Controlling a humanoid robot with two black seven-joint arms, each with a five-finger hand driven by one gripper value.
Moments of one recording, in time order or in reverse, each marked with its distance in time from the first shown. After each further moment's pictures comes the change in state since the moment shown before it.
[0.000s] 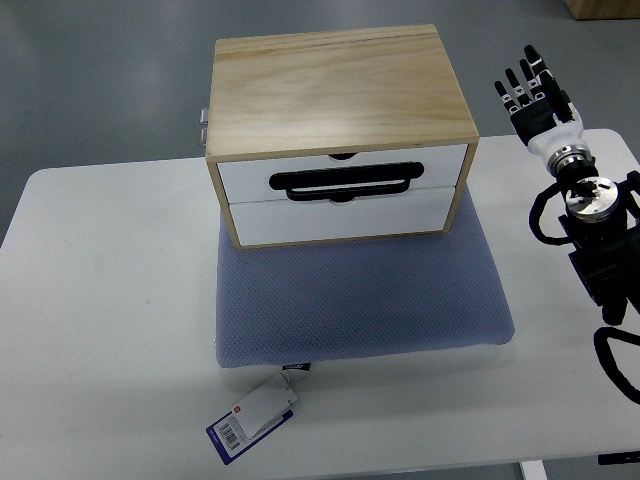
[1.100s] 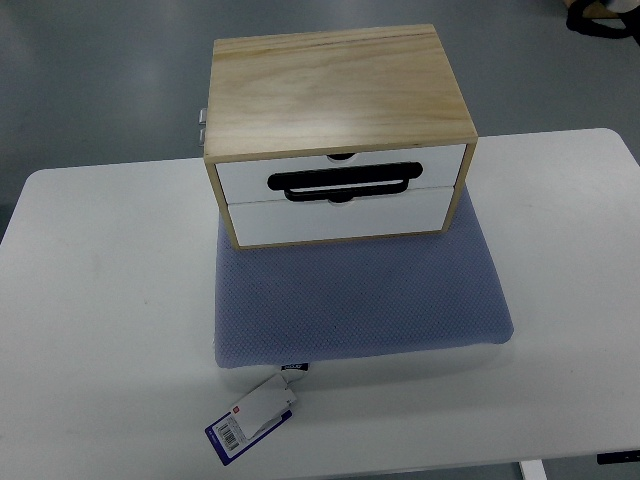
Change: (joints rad) left arm -0.006 0.000 0.005 -0.017 0.005 -0.004 -0.002; right arm 0.728 -0.241 -1.050 0.141 -0.207 0.012 -0.138
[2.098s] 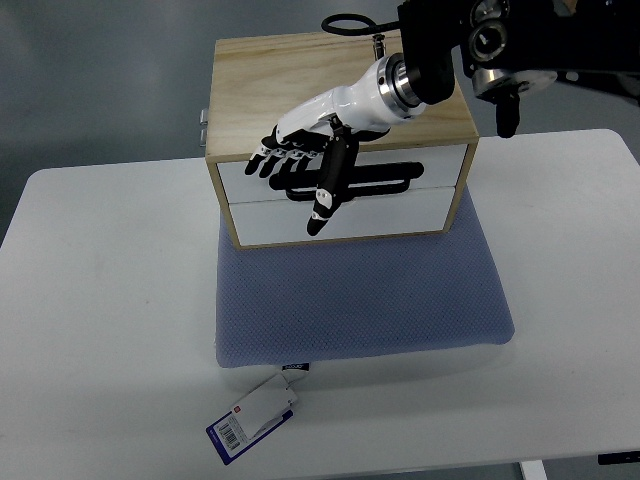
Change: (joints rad) left arm -0.002 0.000 0.002 -0.008 -0.001 0.000 0.001; right arm 0.329 -0.017 -0.577 0.806 -0.108 0.086 -0.191
